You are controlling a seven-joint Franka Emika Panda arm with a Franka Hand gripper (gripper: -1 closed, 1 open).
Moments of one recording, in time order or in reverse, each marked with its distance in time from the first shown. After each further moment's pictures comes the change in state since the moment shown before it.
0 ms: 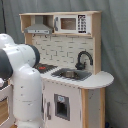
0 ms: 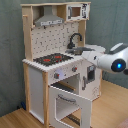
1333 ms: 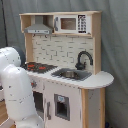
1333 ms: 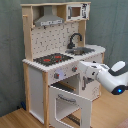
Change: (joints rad) arm 0.025 -0.198 0.002 -0.012 -0.290 -0.037 -0.164
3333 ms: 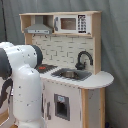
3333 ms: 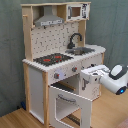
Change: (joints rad) arm -0.130 0.196 -0.039 -0.390 -0.296 0.164 -0.061
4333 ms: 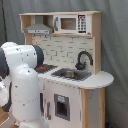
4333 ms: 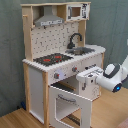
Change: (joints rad) arm -0.135 -0.030 -0.024 -0.004 -0.106 0.252 0.007
